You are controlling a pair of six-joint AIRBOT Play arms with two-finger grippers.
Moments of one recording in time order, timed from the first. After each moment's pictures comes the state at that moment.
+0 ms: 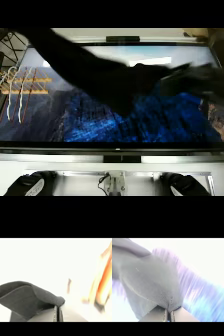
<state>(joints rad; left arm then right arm) -0.07 -0.78 1.56 0.95 -0.65 -1.39 0.46 -0.78 1.47 -1.64 1.12 1.61</state>
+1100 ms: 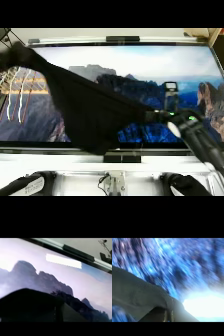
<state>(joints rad) 0.06 -1.21 1.39 1.01 -0.70 -1.61 0.46 -0.92 0.80 -1.85 0.94 2.15</state>
